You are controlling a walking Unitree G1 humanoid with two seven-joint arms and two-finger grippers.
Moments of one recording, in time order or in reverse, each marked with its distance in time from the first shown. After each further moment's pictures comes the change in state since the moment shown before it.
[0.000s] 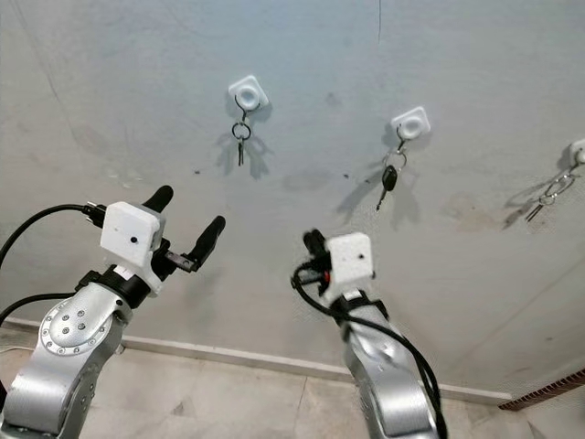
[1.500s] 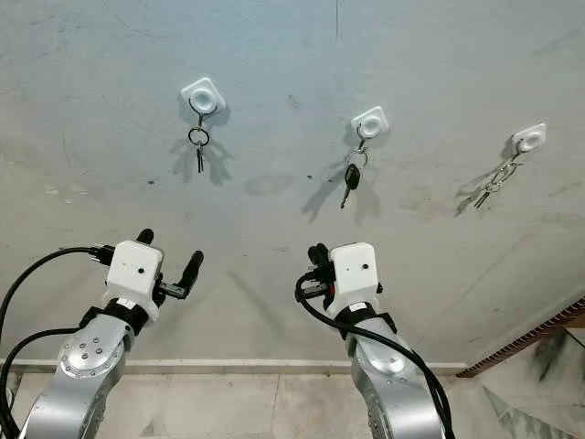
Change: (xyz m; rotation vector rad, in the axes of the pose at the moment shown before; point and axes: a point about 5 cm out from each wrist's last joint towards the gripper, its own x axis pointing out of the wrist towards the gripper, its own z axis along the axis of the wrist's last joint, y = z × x) left arm -0.015 0.001 -0.063 0.026 0.215 0.165; right arm -0.002 0.005 0.002 0.028 0.076 -0.007
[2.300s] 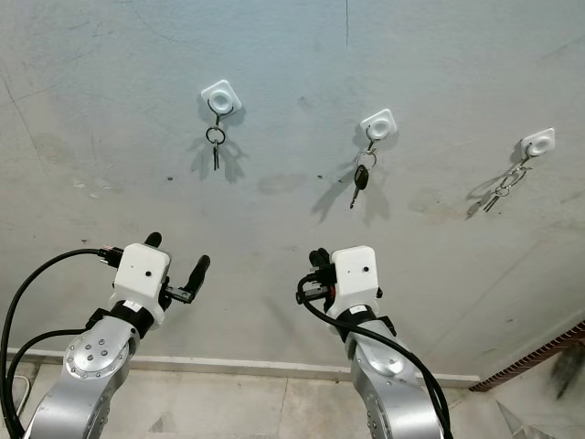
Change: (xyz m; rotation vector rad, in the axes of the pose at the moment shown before) left arm 0.000 -0.004 -0.002 0.001 0.018 -0.028; right arm 0.000 -0.001 -0.006 0.027 0.032 -0.014
